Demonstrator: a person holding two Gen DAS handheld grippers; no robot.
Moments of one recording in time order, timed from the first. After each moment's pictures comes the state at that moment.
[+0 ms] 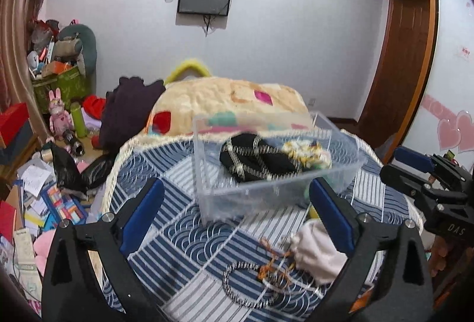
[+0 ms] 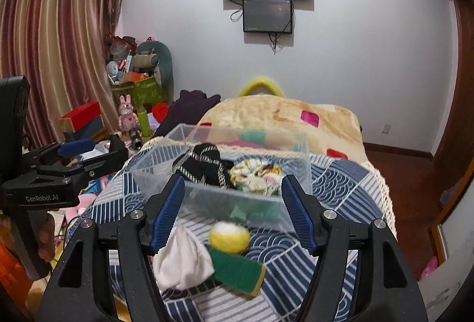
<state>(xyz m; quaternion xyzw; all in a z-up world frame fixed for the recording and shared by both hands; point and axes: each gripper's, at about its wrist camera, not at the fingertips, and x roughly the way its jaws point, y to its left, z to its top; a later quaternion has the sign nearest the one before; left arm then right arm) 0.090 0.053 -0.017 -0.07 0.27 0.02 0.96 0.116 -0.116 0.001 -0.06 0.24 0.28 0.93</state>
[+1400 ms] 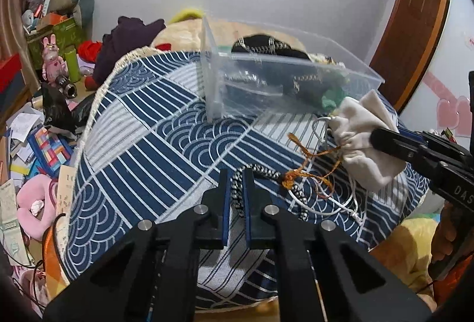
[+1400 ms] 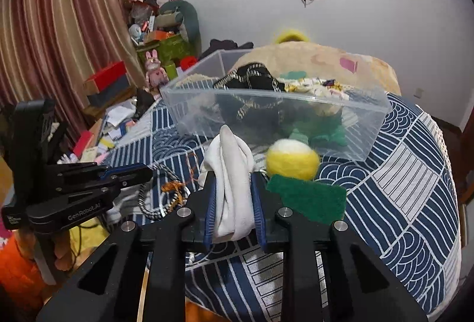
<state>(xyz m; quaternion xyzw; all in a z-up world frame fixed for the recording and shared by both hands) 0.061 0.061 -0.101 -0.11 0.36 0.00 0.93 0.100 -0.092 -0.062 -0.06 0.34 0.34 0.88</state>
